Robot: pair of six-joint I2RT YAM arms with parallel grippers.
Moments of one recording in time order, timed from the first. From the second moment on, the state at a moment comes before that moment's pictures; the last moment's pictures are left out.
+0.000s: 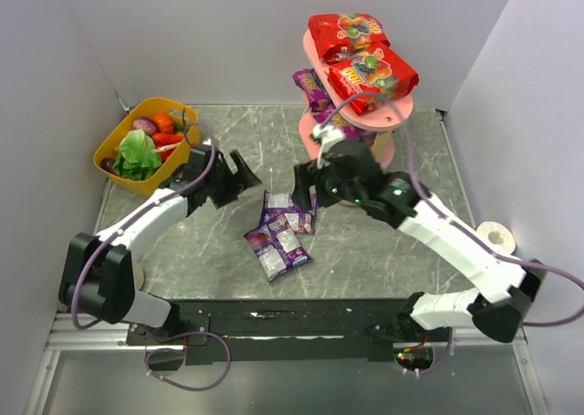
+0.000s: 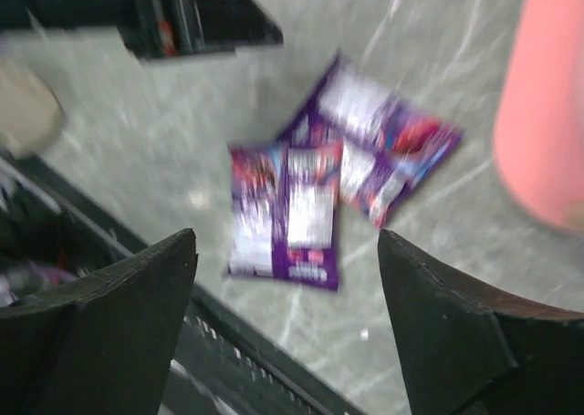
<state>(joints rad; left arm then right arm) -0.37 1.41 0.98 -0.25 0.14 -0.86 0.82 1.25 1.40 -0.71 0.09 0.33</state>
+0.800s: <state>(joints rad) -0.32 1.75 0.96 -0.18 0.43 -0.82 0.91 1.70 1.17 -0.62 -0.12 0.30</state>
